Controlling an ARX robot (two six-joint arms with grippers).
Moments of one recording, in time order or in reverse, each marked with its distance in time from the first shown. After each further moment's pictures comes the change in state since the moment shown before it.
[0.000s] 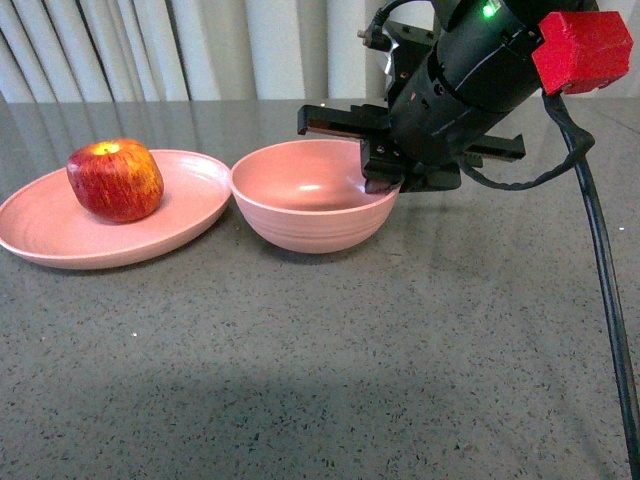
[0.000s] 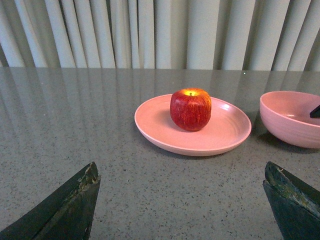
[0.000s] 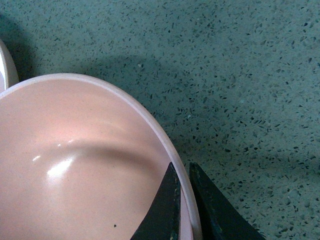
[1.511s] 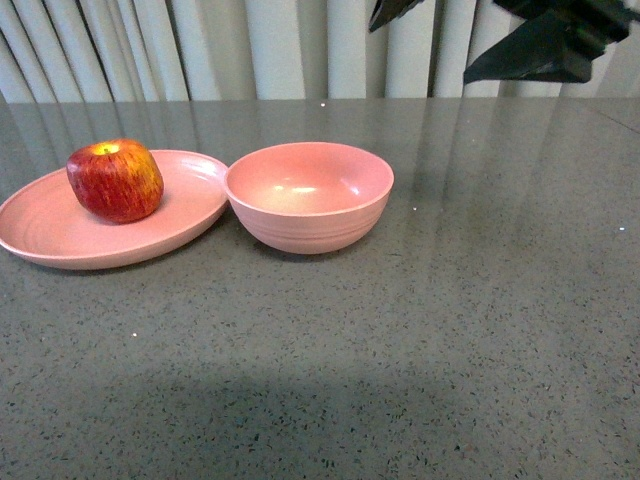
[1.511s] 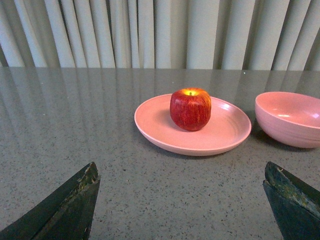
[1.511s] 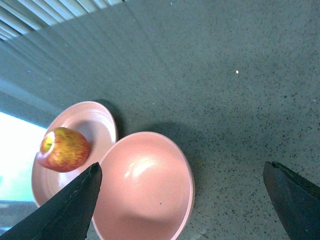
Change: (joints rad) left arm 0.000 0.000 0.000 0.000 0.000 0.000; right arm -0.127 -0.270 -0.105 0.095 -0.194 0.051
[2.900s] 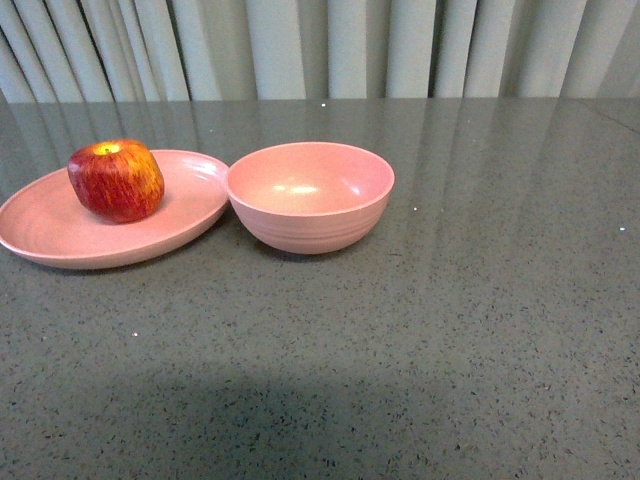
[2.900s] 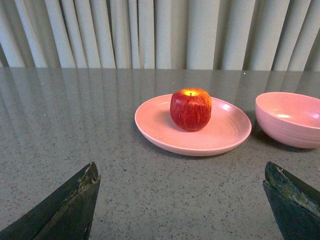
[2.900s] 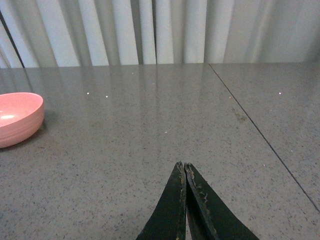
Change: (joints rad) left arm 0.000 0.000 0.000 0.000 0.000 0.000; right arm -0.307 -1.651 -1.331 0.209 0.242 -0.369
